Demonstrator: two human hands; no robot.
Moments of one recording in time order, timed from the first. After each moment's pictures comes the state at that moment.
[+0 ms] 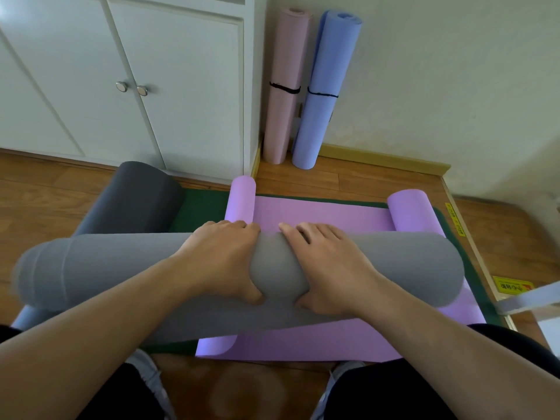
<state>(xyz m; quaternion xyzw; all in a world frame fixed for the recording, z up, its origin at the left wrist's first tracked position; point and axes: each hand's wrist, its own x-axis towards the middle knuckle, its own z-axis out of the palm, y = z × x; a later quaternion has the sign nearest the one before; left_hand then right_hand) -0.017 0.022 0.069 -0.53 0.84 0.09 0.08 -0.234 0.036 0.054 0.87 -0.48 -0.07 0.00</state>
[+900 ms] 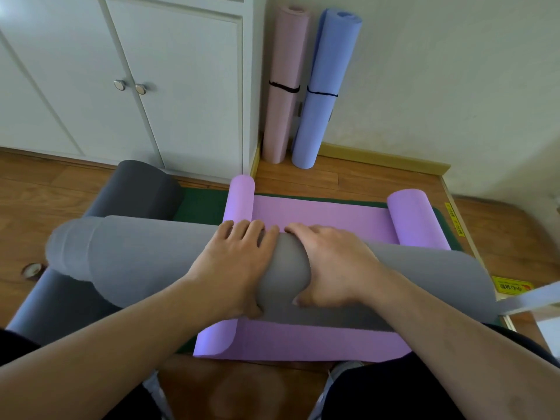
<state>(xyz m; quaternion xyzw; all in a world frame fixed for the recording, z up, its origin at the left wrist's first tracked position) -0.031 0.039 0.047 -0.48 0.88 -0.04 0.06 -0.241 0.027 0.067 0.85 -0.51 -0.05 -0.09</state>
